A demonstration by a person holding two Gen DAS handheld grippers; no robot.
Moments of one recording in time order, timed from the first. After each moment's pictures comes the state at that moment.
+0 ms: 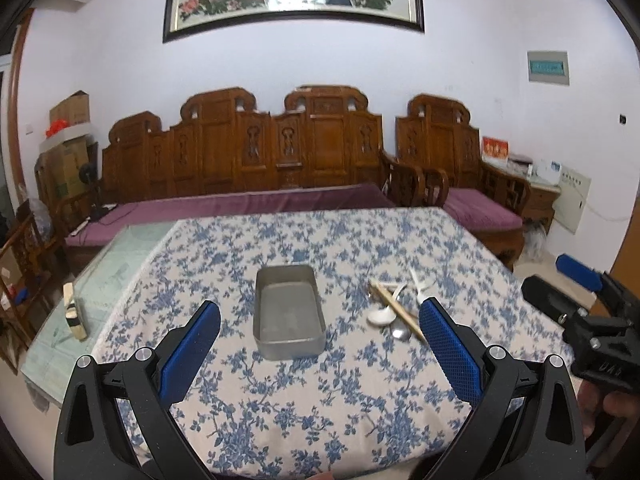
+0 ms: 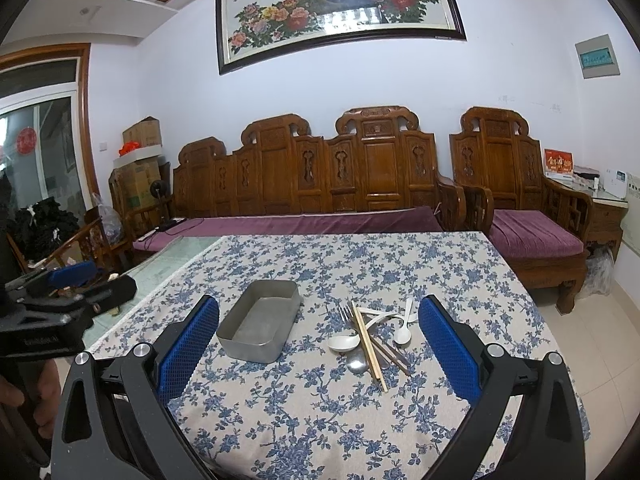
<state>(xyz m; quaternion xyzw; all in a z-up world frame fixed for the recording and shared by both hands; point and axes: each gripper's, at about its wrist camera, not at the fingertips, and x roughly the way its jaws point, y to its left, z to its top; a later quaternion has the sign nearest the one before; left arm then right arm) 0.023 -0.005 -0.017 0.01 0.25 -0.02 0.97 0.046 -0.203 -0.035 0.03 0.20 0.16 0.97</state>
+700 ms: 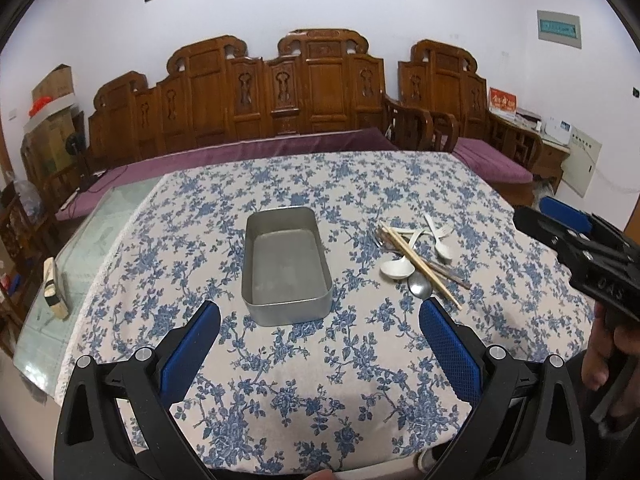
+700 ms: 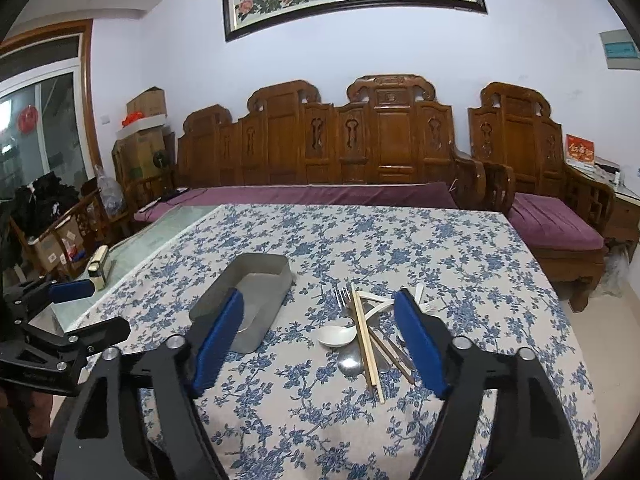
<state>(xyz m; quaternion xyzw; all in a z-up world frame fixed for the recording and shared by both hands) 0.080 -0.001 -0.083 0.02 0.34 -0.02 0.94 0.137 -0.198 -0.086 0.00 0.25 0.19 0.95</state>
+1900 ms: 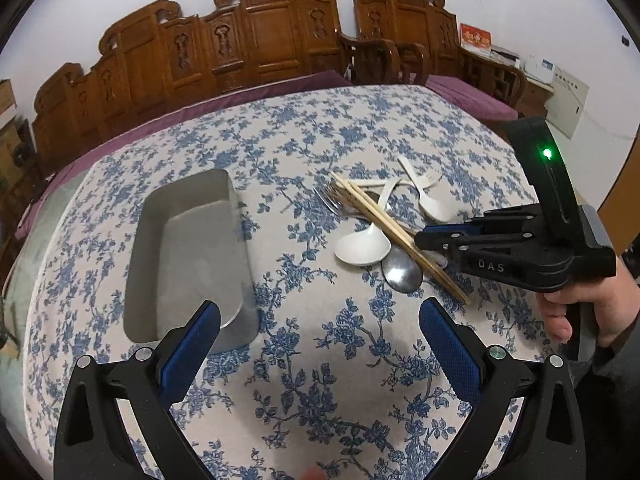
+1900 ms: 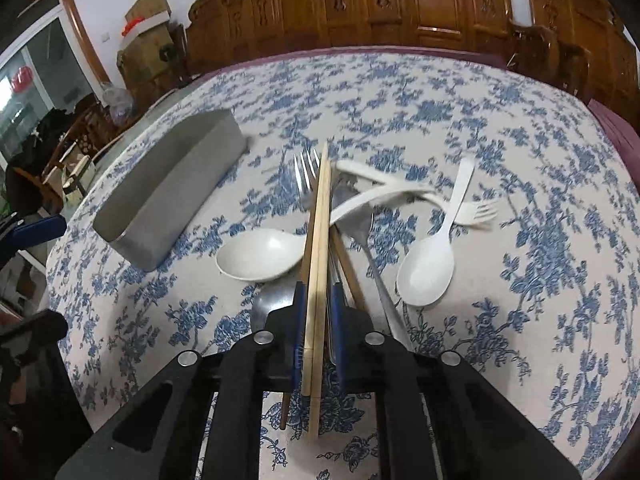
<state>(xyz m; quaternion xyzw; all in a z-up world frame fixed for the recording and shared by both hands) 0.190 -0.071 -0.174 0.07 0.42 -0.08 0.90 0.302 -0.210 -0.254 -0.02 0.47 0.27 0.84</state>
